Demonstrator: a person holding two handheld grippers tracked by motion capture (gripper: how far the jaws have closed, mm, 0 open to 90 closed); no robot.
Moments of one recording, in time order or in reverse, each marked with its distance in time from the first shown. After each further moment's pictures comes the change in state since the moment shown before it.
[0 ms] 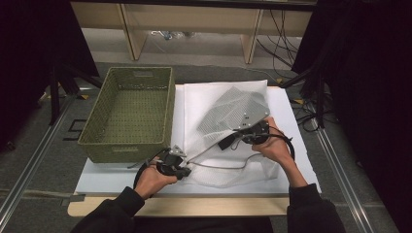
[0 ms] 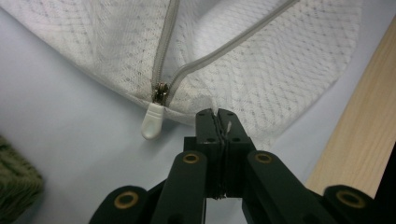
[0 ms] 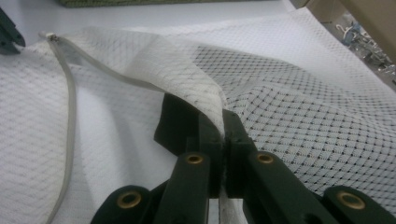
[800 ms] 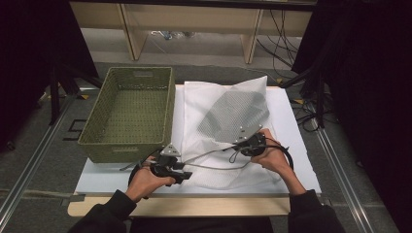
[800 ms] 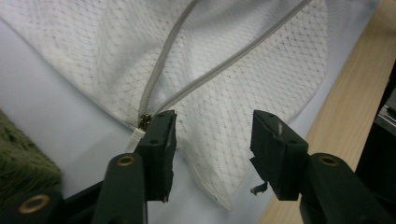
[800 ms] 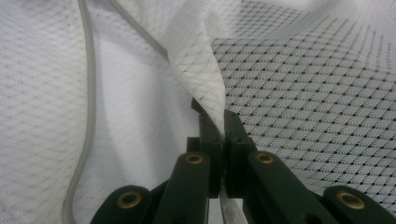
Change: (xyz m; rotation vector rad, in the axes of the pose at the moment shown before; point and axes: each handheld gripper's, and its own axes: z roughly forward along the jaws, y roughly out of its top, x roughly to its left) left arm -0.003 -0.003 -0.021 -0.094 -0.015 -0.003; right arm 0.024 -0.025 0.019 0.087 0.076 0.005
